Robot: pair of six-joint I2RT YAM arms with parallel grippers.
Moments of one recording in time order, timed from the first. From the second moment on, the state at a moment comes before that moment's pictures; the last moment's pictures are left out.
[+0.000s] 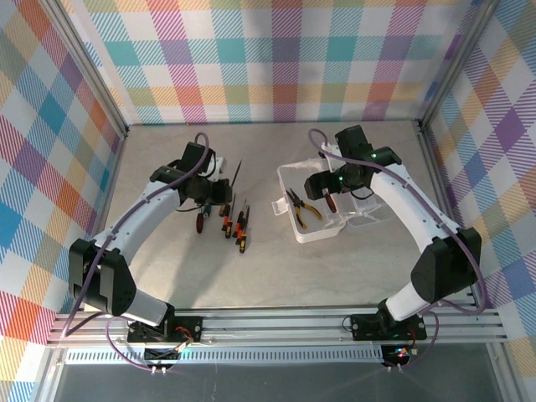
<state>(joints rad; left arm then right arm) -0.36 1.48 1.24 -0.71 0.32 -0.36 0.40 1.52 1.42 -0.93 -0.23 0.03</state>
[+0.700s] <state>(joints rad) -0.46 1.74 1.19 0.38 0.81 -1.04 0.54 1.51 1.26 -0.52 -0.46 0.16</state>
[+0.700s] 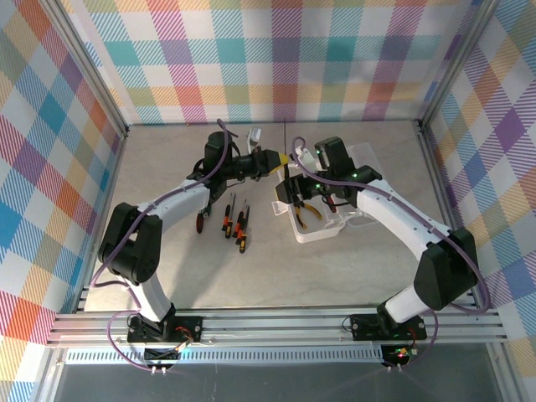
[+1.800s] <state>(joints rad) -0.48 1.64 1.43 -0.43 0.39 -0.49 0.40 1.45 1.33 -0.70 -0.22 0.09</state>
